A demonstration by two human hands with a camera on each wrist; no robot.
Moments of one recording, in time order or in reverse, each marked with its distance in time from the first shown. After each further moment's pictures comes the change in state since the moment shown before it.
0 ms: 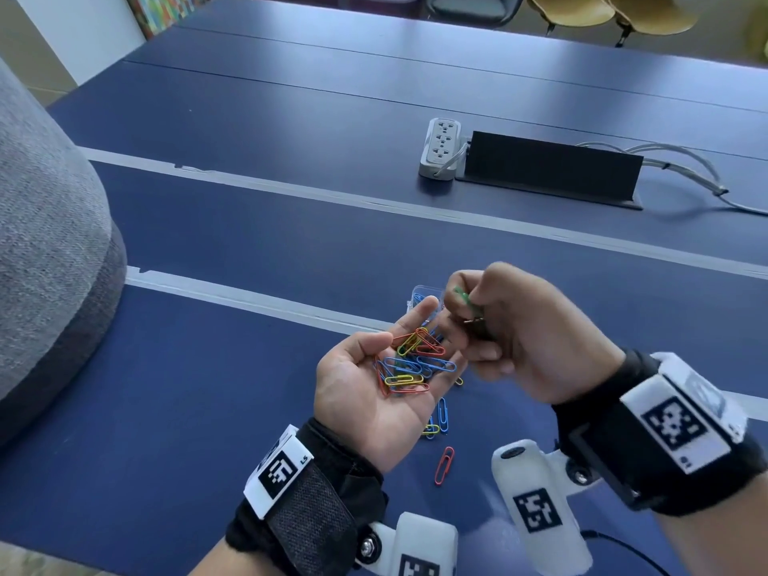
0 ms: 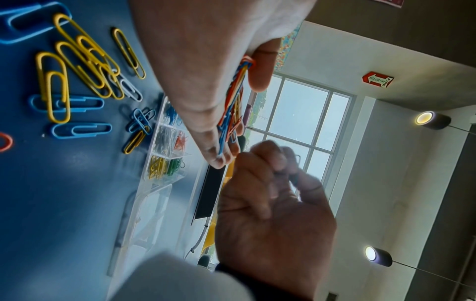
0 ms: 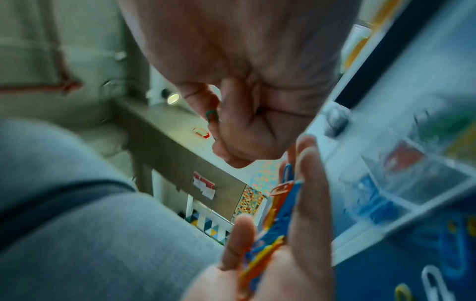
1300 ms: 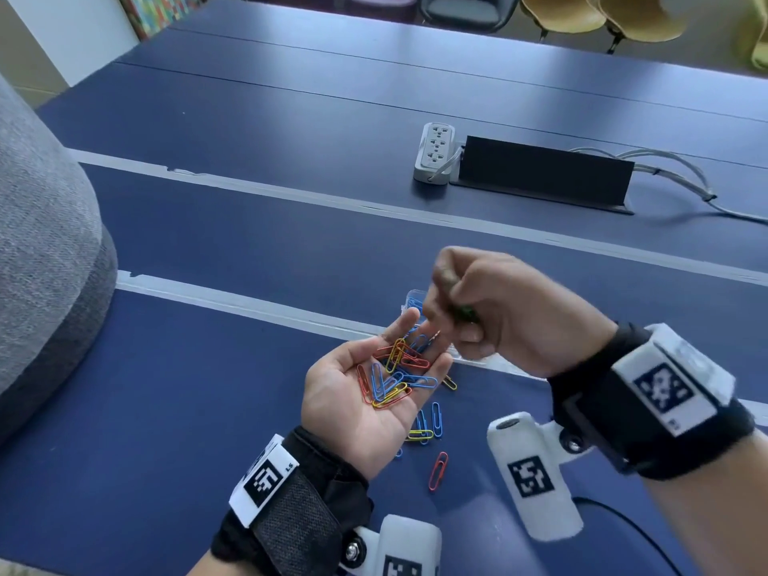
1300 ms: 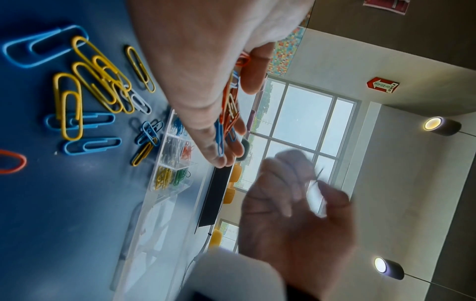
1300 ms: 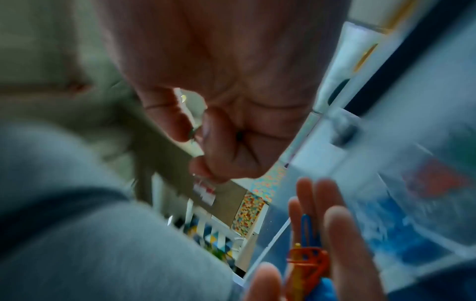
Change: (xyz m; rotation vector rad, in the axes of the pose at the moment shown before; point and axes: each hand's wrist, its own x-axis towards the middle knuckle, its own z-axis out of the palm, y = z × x) left_hand 0.001 0.004 -0.005 -0.023 0.033 -0.006; right_hand 0.014 -0.005 -0.010 -0.034 -0.115 -0.154
